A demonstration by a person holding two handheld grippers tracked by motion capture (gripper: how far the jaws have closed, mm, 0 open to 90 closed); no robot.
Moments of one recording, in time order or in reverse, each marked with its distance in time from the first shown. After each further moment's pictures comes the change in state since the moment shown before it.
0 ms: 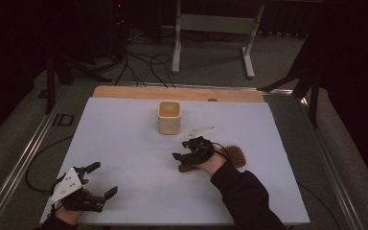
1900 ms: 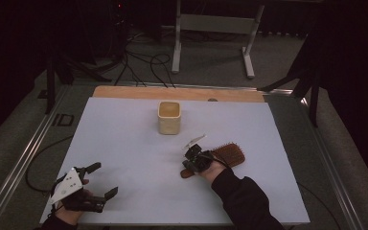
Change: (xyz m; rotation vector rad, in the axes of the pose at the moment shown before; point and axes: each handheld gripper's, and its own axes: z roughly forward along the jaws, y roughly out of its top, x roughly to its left) left arm 0.000 0.000 0.001 0.009 -0.008 0.003; right arm 0.002 -0.033 0.024 0.282 -0.054 0.046
